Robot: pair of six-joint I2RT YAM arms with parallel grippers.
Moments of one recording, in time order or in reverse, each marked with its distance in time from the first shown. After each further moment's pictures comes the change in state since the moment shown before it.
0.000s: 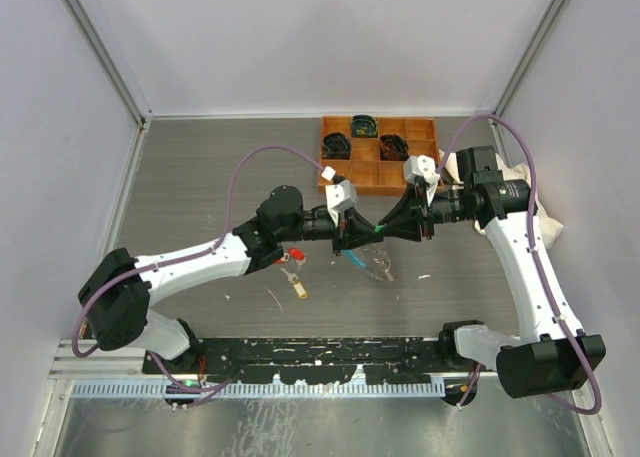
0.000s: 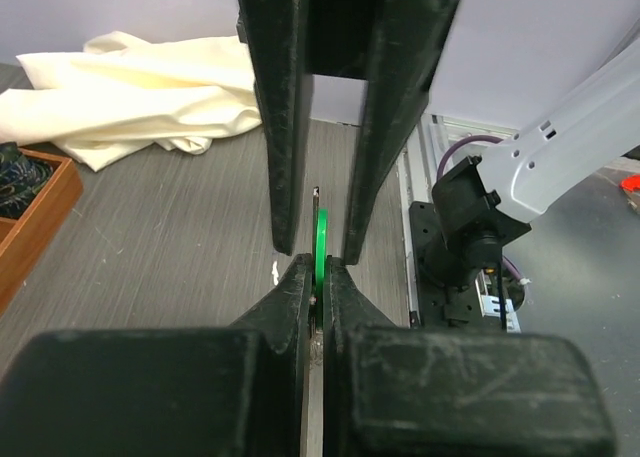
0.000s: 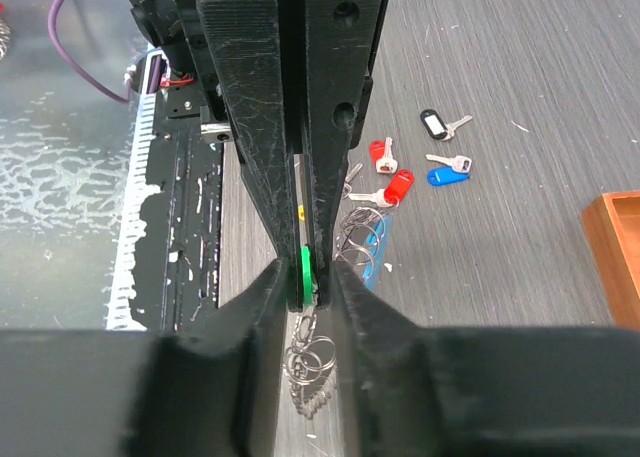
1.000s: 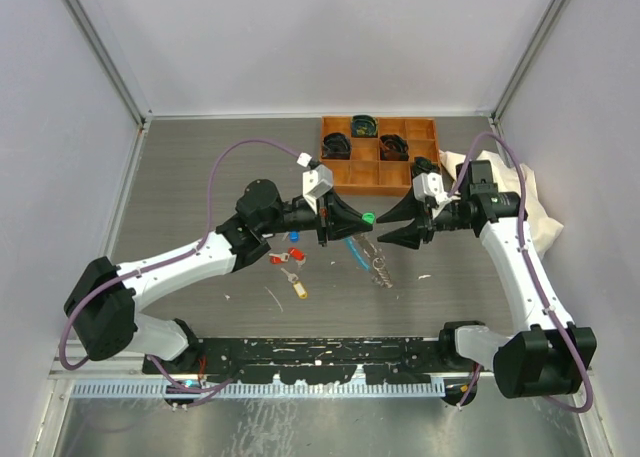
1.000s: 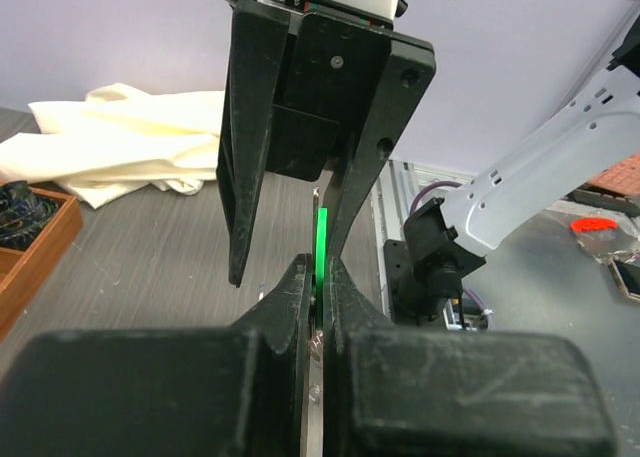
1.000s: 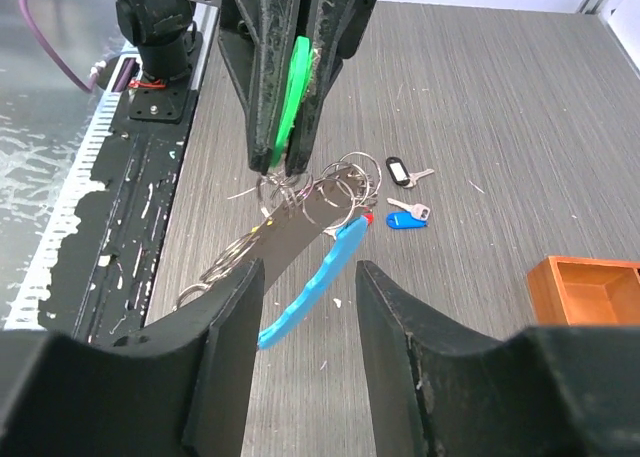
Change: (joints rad) left arm 0.073 -0.081 -0.034 0.087 0.084 -0.127; right arm -0.074 -0.011 -0.192 0.126 -0.171 -0.270
